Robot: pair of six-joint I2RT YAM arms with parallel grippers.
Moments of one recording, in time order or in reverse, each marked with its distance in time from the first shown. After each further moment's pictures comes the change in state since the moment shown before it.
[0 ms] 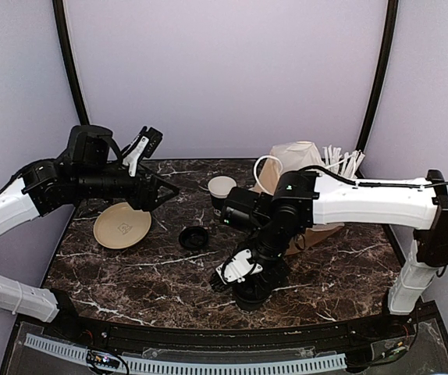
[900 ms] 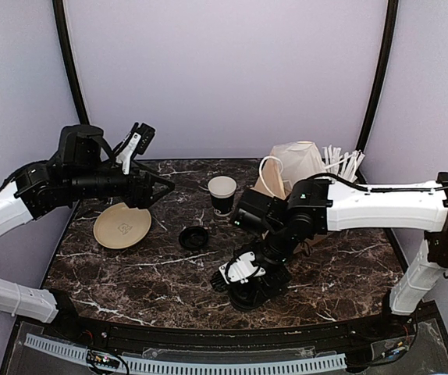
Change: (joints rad) left arm 0.000 -0.039 0.002 0.009 -0.026 -0.006; right arm -0.011 -0.093 -0.134 0.165 -0.091 0.053
